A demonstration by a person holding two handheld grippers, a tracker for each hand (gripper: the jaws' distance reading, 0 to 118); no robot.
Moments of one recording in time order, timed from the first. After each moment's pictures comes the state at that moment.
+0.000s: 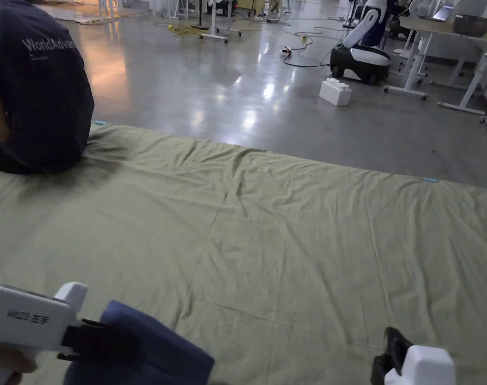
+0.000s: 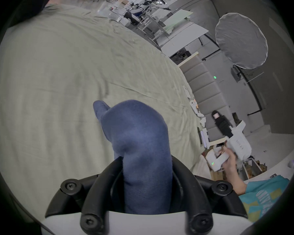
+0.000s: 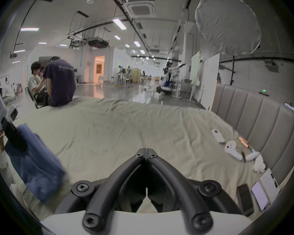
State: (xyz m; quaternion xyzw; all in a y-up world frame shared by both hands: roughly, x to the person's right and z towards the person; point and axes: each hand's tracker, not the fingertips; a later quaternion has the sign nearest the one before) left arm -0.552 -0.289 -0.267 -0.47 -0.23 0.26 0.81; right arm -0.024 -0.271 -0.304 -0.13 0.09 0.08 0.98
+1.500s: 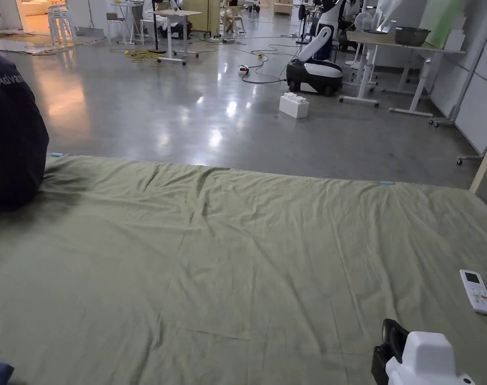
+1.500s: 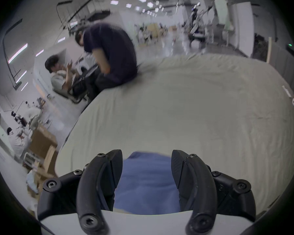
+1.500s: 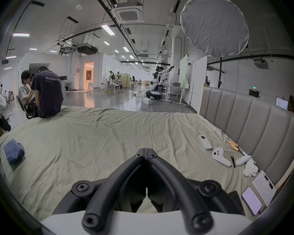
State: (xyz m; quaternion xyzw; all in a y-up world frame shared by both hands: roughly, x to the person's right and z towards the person) left arm -0.531 -0.248 -0.247 -0.35 0.17 -0.06 0.92; right arm 0.003 -0.256 -0.312 -0.13 0.06 0.06 0.99
